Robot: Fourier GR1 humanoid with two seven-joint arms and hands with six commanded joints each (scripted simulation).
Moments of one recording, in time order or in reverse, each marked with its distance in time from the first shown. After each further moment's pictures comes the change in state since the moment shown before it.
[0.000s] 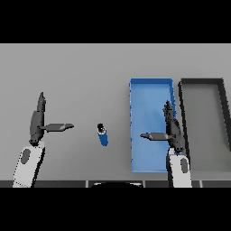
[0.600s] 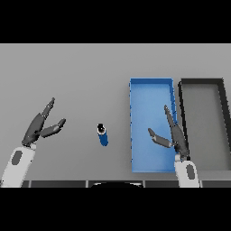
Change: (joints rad) left arm 0.020 0.185 -0.086 -0.013 -0.011 -0.306 -0.116; right arm 0.089 -0.170 0.105 -0.117 0.194 0.063 -0.098
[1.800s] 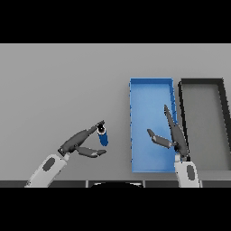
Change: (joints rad) left arm -0.031 -0.177 -0.322 -0.106 -0.163 -0.125 0.107; right arm 0.003 0.010 -0.003 -0.031 -0.031 0.016 0.047
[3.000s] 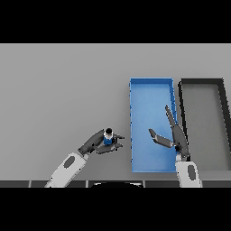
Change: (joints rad) left arm -0.045 -0.261 -0.035 0.198 0.015 0.044 -0.149; right arm 0.002 -0.008 -0.011 0.023 -0.002 0.003 -0.017
